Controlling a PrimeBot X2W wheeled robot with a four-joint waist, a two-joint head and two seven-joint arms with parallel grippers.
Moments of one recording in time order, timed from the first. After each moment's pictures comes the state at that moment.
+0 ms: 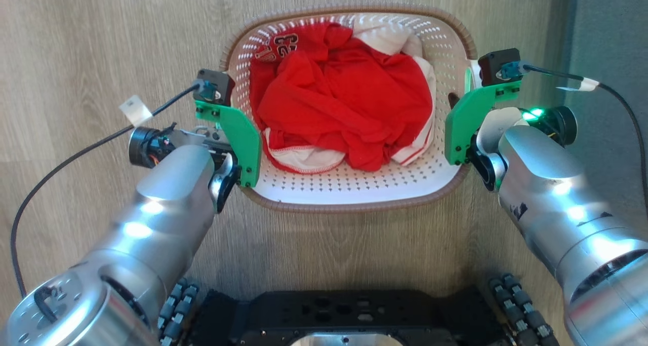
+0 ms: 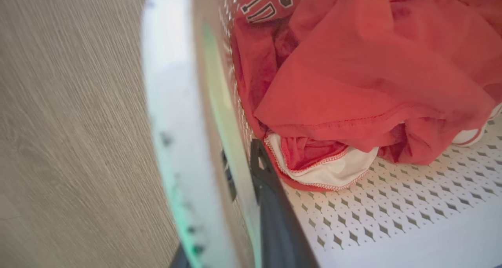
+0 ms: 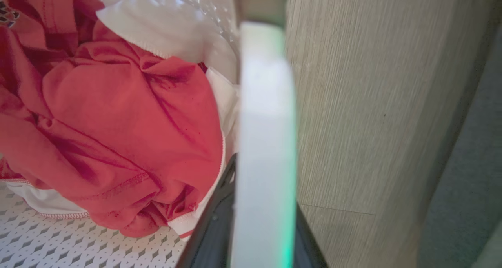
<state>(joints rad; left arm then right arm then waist) -0.98 0.03 -1.12 1.21 -0.96 0.00 0.03 -1.01 -0.07 0.73 1.25 0.69 0.12 -0.03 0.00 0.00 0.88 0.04</state>
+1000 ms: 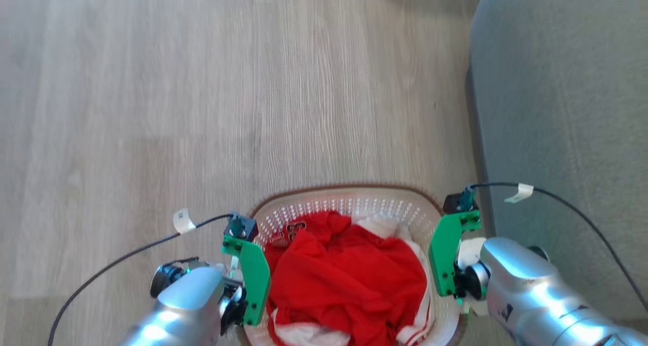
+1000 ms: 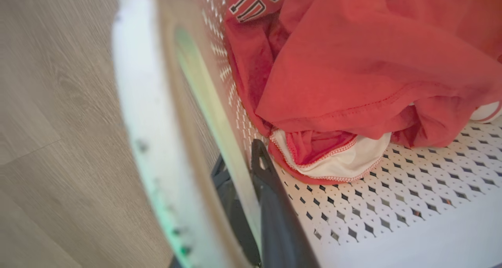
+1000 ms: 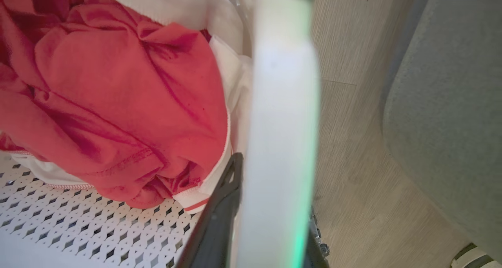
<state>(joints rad) -0.65 0.04 -1.25 1.21 -1.01 -0.11 0.28 -0.71 -0.07 0.92 1.21 0.88 0.12 0.45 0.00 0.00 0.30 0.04</state>
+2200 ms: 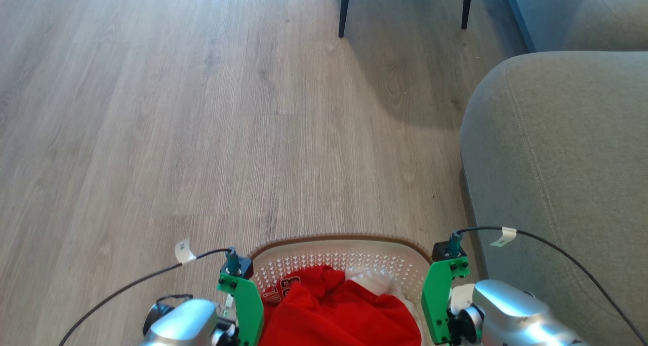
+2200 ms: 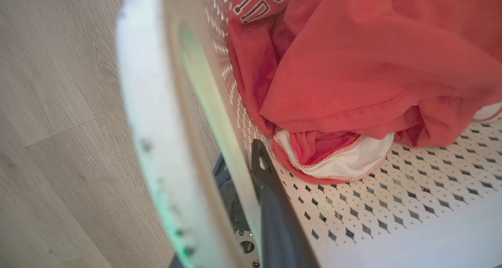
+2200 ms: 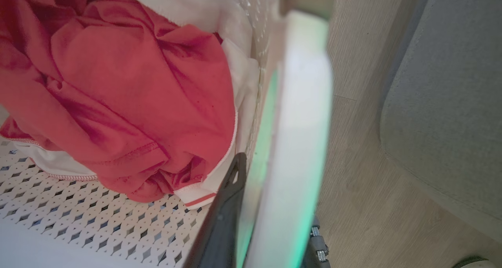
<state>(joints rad) -0.55 0.08 -1.28 1.15 -1.03 -0.11 0.43 -0.60 -0.07 1.09 1.16 1.04 0.12 0.48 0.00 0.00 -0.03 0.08</state>
